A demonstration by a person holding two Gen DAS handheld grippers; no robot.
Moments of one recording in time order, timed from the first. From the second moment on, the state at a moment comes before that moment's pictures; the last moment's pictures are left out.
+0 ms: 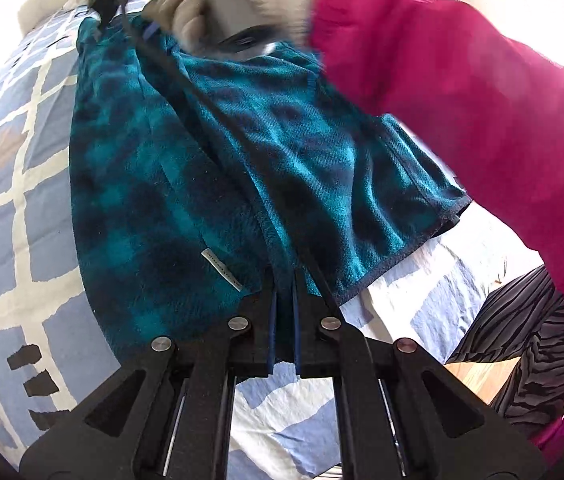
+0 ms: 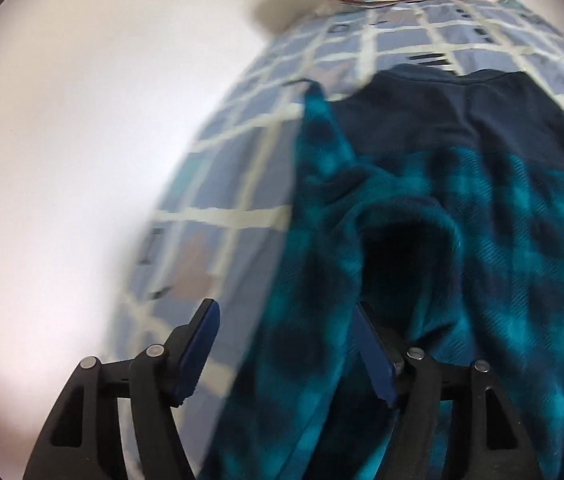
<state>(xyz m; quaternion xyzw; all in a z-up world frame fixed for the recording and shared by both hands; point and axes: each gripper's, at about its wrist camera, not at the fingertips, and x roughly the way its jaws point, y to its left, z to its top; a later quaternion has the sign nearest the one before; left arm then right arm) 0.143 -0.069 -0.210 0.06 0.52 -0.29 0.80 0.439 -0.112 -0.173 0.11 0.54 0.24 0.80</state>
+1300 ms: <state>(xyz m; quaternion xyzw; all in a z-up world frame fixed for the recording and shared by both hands) 0.090 -0.048 -0.180 -0.02 0.52 -0.32 0.80 0.330 -0.270 -0.101 0.19 0.49 0.25 0.81</state>
